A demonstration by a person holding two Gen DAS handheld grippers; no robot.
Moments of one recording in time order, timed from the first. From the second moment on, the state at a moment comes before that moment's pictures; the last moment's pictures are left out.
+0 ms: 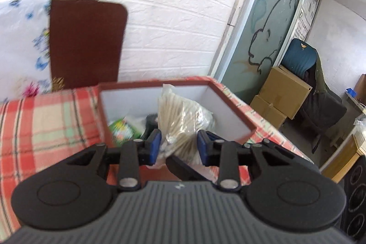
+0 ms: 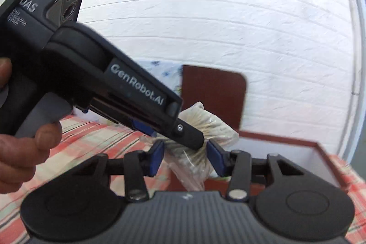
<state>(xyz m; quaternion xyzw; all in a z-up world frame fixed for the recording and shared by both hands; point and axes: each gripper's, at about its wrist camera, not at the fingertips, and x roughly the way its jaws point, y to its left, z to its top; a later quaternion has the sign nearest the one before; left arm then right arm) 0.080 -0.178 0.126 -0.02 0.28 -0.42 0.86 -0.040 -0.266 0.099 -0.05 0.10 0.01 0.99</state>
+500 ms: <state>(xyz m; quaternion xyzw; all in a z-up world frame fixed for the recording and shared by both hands) 0.097 -0.254 0.108 0.10 0.29 -0.27 0.91 0.003 -0.354 0.078 0.01 0.16 -0.08 0.98</state>
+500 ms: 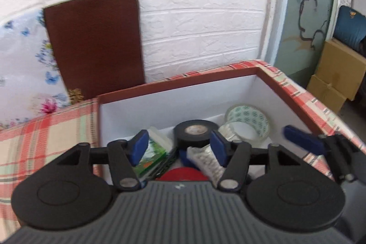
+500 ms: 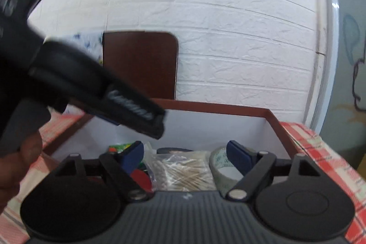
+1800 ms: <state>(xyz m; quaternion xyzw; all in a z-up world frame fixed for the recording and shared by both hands) -0.003 -0.123 0.071 0.13 0.34 -0.15 0.92 -0.135 -0.300 0.092 0.22 0.20 -0.14 0.95</state>
